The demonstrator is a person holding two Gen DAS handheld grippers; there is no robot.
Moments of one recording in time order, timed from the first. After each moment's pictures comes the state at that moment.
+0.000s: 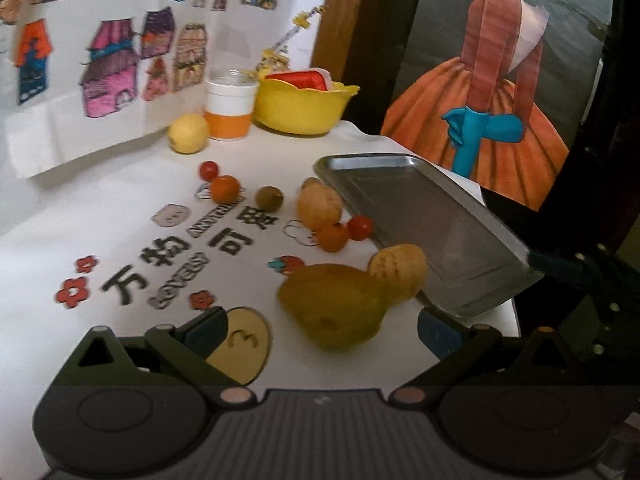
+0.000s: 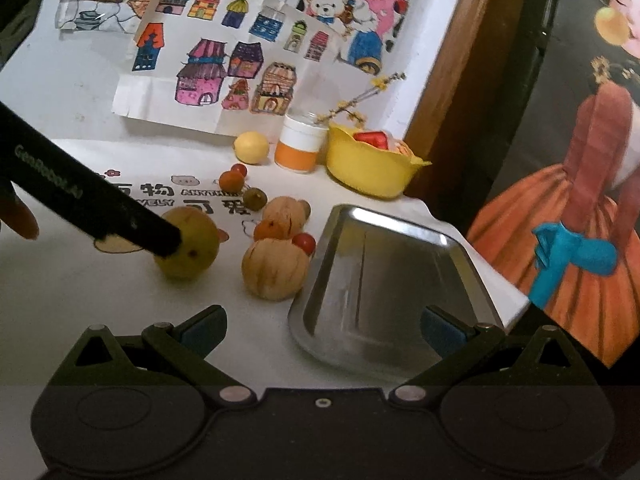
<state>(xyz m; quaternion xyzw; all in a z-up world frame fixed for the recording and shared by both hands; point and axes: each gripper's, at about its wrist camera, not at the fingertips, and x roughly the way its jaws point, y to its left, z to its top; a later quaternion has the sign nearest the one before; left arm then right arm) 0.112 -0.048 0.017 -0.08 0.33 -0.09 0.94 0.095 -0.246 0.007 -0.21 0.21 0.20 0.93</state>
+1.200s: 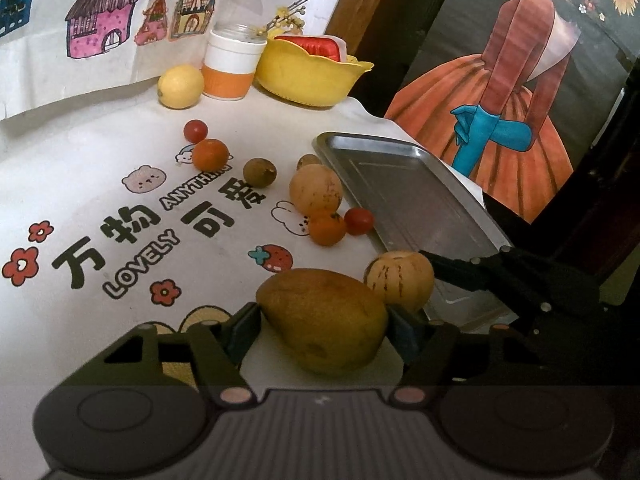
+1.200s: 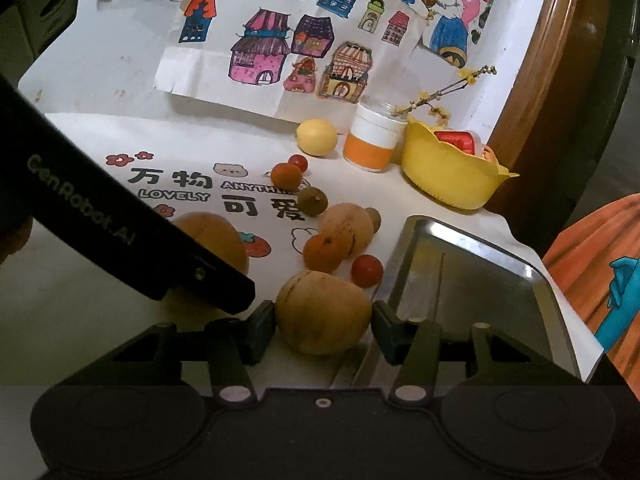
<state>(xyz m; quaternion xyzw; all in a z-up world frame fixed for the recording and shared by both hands) 0.151 -0.040 0.000 -0.16 0.38 -0.10 0.91 0.157 -0.211 -0.012 -0.24 0.23 0.30 0.89</state>
